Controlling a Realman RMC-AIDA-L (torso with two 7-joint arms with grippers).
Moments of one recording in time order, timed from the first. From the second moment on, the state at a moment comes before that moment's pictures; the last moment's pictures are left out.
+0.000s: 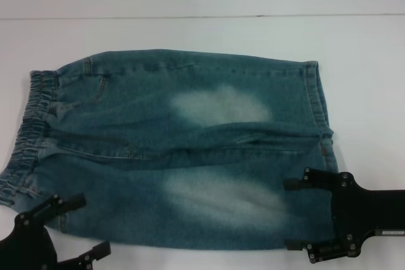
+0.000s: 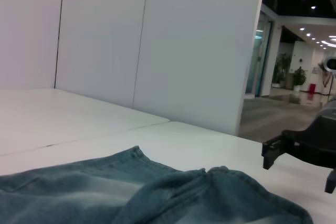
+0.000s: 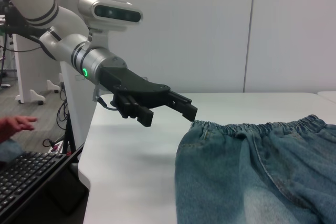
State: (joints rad) left arm -0.18 -2.12 0.24 0.53 2.23 1.88 -0.81; right arm 0.40 2.09 -0.65 -0.58 -2.14 -1.79 0.82
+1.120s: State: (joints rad) left arm -0.33 -2.16 0.32 1.21 2.55 1.62 -1.64; right arm 0.43 2.09 -0.66 -0.59 -2.14 -1.71 0.88
